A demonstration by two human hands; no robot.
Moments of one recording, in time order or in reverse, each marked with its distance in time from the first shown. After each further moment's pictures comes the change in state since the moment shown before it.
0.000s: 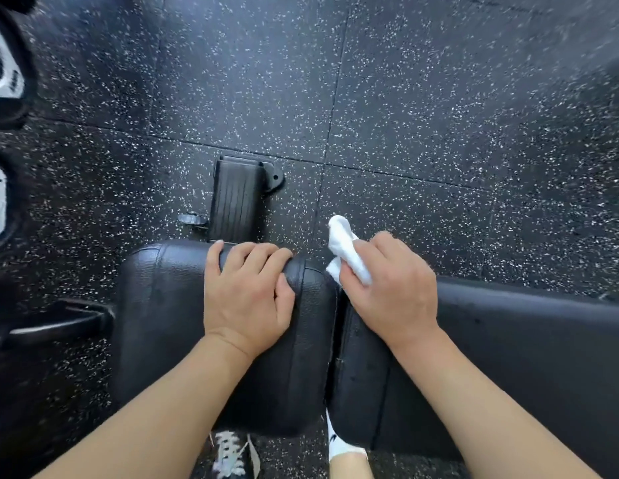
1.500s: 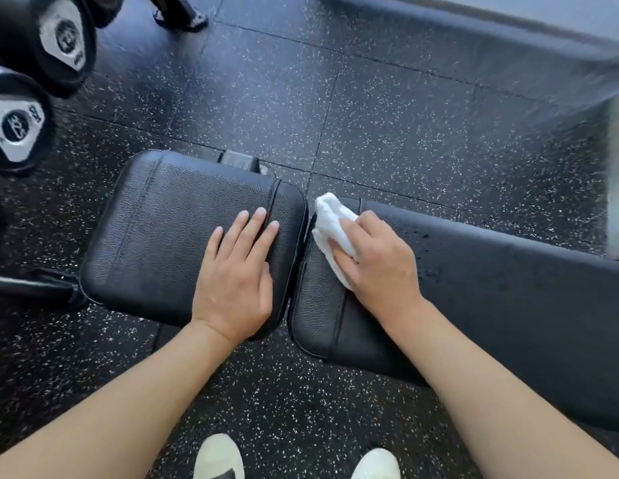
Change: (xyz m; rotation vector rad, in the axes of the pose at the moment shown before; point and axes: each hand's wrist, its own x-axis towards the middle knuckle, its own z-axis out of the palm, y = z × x) left_hand -0.132 0.051 0.034 -0.053 0.215 0.023; right_hand -0.108 0.023 -0.039 0.064 0.068 -0.204
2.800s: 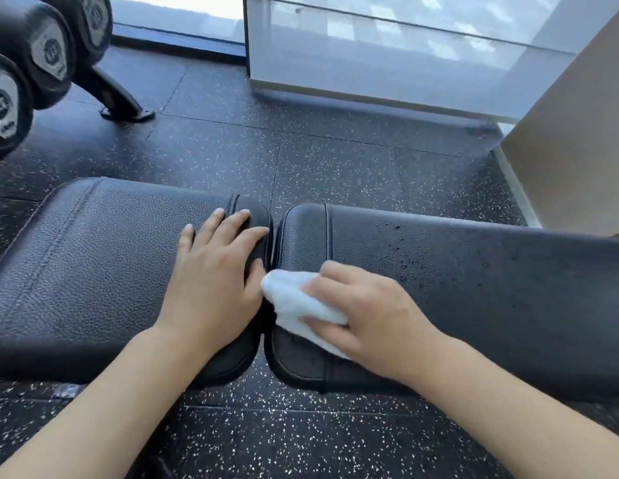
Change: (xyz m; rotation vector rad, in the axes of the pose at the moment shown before) left_hand 0.025 0.012 0.004 -0.174 -0.006 0.071; right_hand -0.067 -0.022 -0.019 0.050 -0.136 -0.213
